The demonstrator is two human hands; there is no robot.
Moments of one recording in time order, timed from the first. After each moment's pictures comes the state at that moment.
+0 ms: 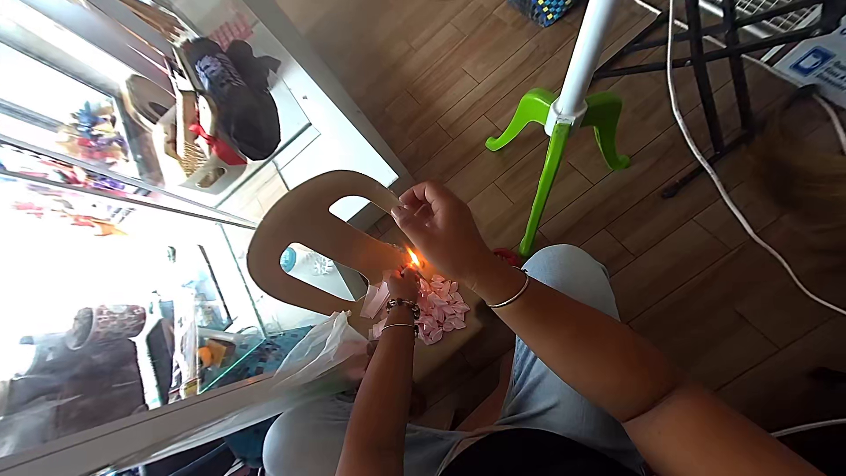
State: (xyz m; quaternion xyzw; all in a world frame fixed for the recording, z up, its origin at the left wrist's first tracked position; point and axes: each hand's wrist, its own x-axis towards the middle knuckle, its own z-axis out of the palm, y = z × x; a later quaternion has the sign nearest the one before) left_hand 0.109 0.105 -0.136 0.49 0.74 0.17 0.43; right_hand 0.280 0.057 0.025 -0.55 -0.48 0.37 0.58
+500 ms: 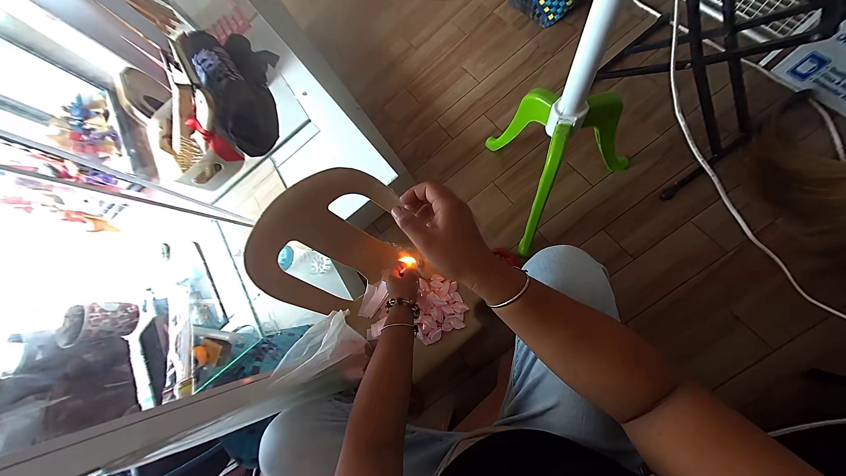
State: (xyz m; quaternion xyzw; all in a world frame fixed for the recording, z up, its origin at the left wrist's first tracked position) left_hand 0.106 0.105 -0.139 0.52 0.74 0.15 0.40; right_hand 0.279 0.056 0.024 -0.55 -0.49 0.37 0.57
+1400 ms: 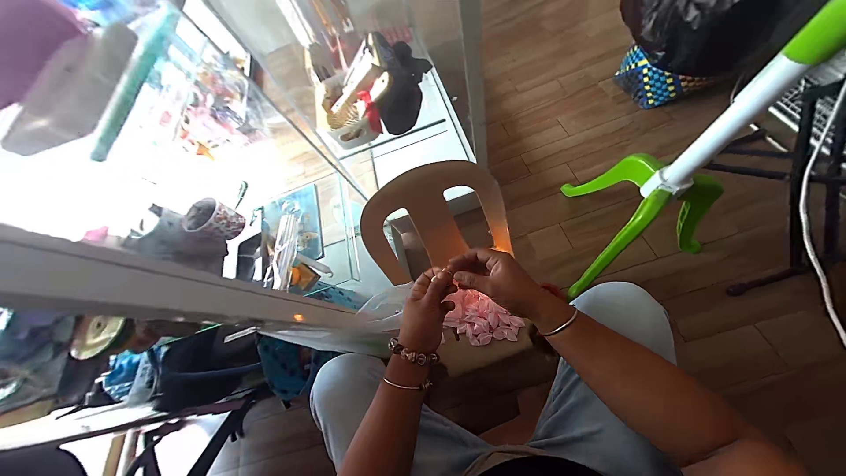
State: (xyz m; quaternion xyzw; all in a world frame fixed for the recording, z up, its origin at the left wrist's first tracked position) left_hand 0.035 0.031 0.004 0.30 0.51 0.50 0.63; right_hand 0.199 0.056 0.000 -0.39 -0.52 0.63 0.42
